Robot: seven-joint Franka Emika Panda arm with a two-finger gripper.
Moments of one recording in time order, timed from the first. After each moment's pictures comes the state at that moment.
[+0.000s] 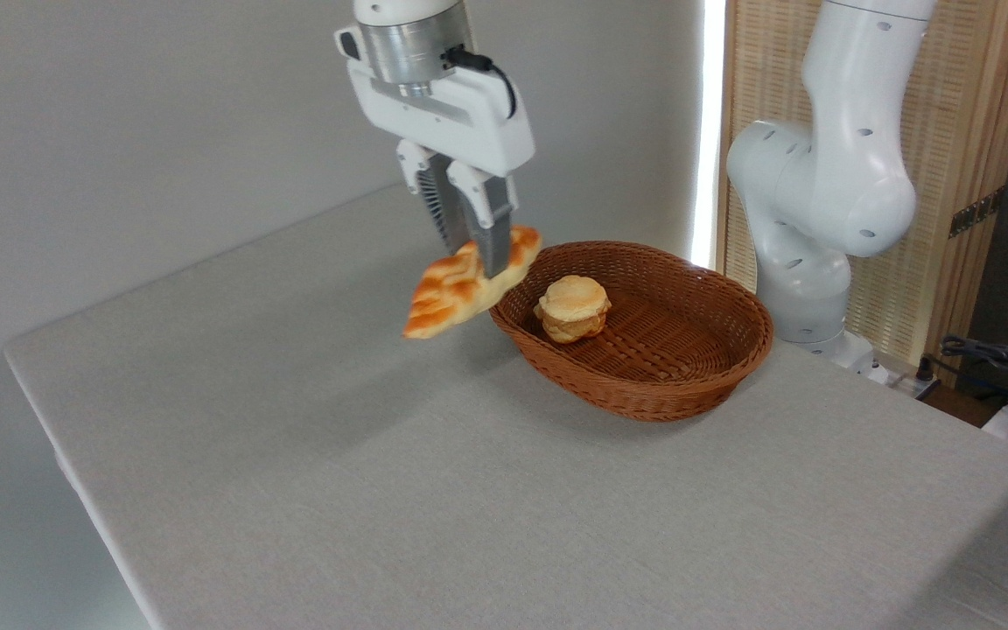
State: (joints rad) arm -0.30 -0.32 0.10 -2.01 -0.05 1.57 0.55
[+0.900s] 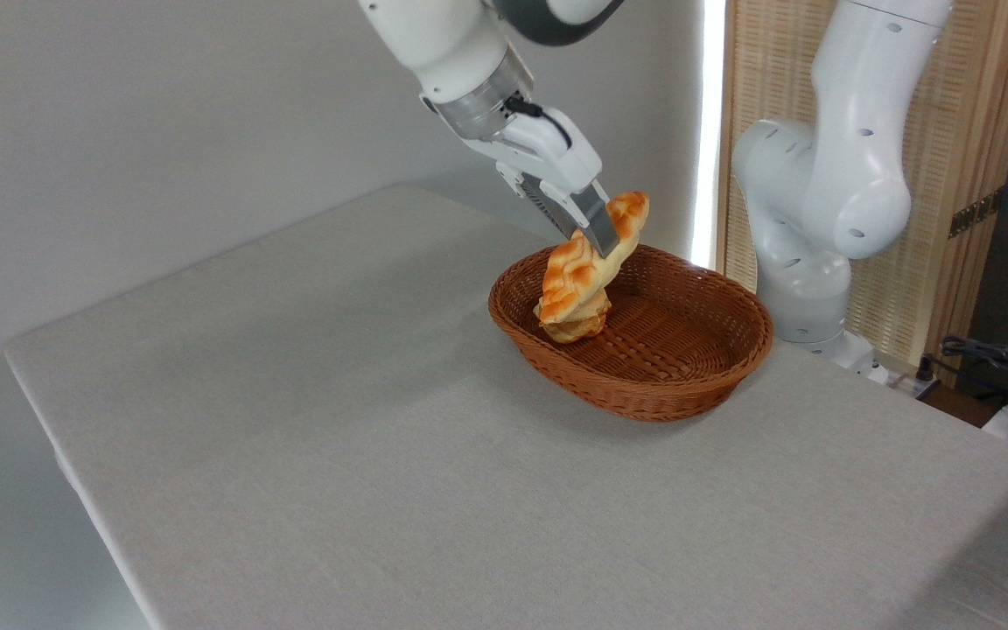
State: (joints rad) arm -0.41 -0.37 0.10 -2.19 -0.05 1.31 0.56
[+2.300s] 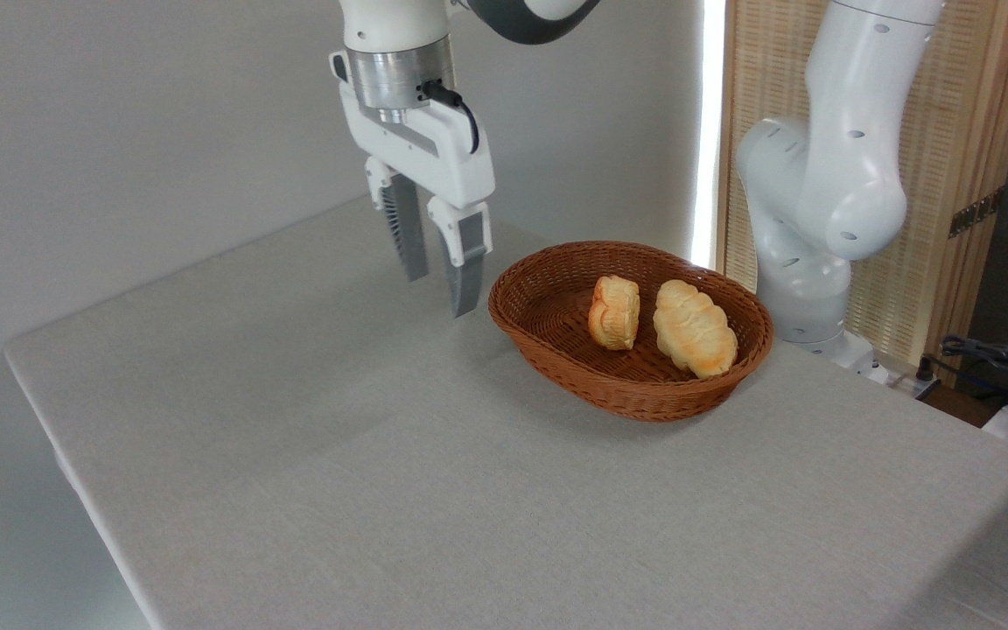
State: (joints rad) arm -0.46 -0.29 0.20 -2.09 0.00 1.85 0.56
